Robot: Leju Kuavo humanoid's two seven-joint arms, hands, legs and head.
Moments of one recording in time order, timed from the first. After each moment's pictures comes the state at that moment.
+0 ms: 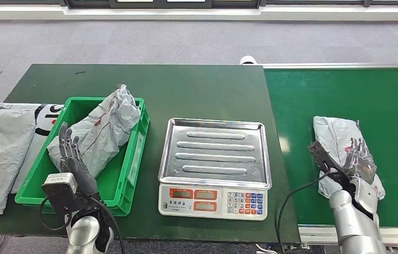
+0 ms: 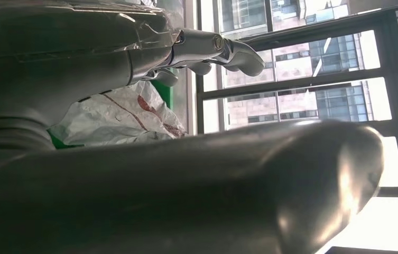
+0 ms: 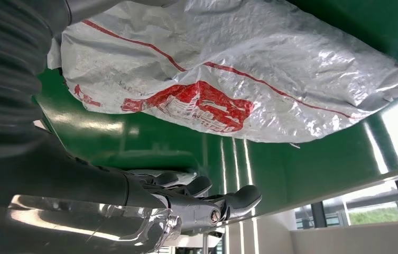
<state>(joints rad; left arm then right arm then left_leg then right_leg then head) -0.03 -0.22 -0.02 -1.52 -0.18 0.36 -0.59 -0.42 -0.13 -0.36 -0.70 1.34 -0.41 0.04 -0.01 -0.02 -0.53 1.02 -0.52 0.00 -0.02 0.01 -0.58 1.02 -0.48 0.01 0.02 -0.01</state>
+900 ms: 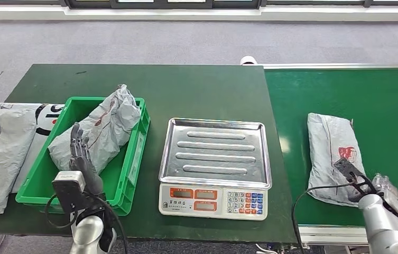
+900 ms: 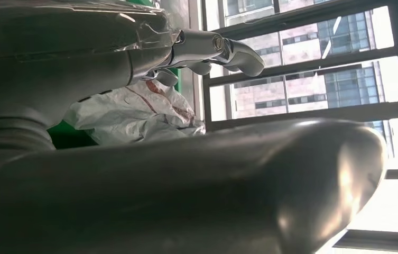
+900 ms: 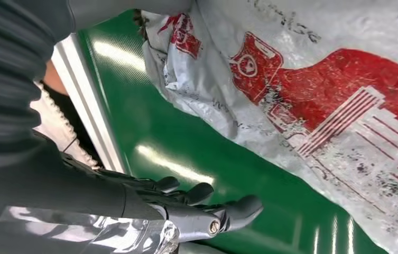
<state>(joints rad) -0.04 -0.23 -0.02 -1.47 -0.21 0.30 -0.57 -0.53 -0.29 -0.51 -0.38 1.43 -0.10 0.24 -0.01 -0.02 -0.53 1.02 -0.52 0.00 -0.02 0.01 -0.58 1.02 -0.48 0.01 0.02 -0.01</state>
